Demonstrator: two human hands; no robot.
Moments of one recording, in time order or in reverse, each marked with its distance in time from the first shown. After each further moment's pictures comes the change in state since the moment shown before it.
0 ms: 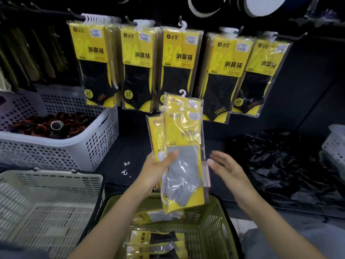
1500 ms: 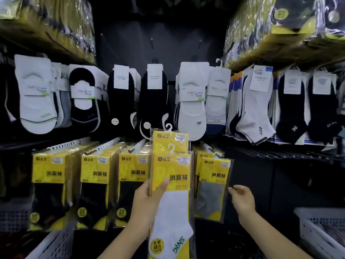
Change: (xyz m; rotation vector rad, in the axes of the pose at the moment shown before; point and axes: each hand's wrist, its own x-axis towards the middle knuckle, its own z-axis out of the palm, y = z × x) left_hand 0.074 0.175 0.115 -0.048 0.002 0.461; right_hand 0.160 -0.131 -0.149 0.056 0.653 -0.130
